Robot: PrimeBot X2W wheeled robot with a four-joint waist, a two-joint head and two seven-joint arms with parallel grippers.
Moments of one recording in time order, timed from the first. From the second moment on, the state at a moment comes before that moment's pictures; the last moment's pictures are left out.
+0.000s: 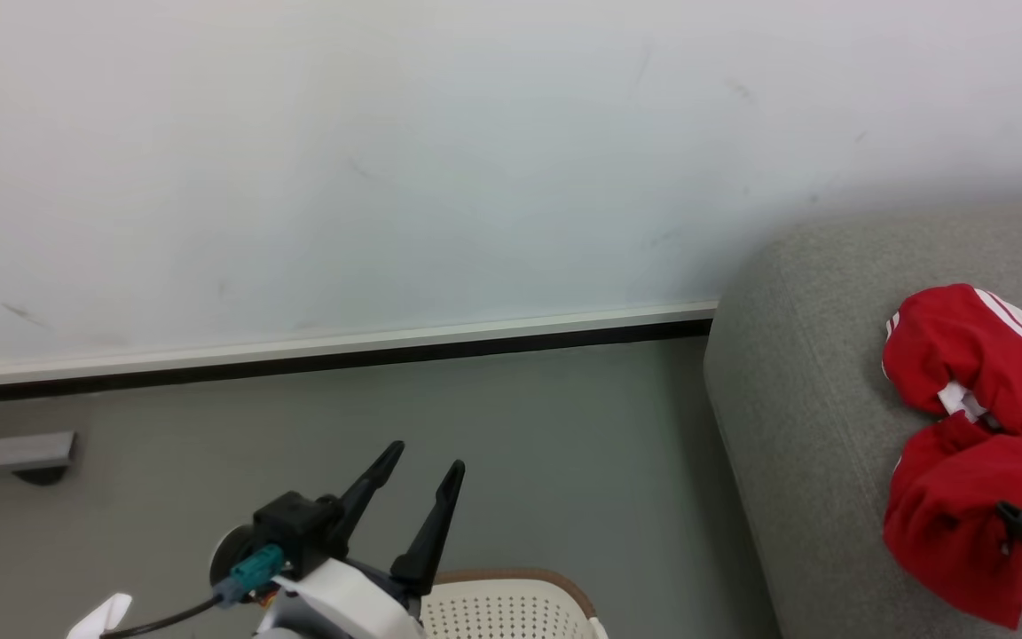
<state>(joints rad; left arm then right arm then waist) -0.28 0.25 -0.53 0.30 -0.45 -0.05 -0.26 -0.15 -0.54 0.00 0.01 0.66 0.13 0.89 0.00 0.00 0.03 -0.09</state>
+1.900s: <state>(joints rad) -0.04 0.22 -0.05 0.12 -0.39 0.05 -0.26 -0.18 -0.25 0.17 0.24 0.45 0.13 -0.14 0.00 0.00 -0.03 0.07</state>
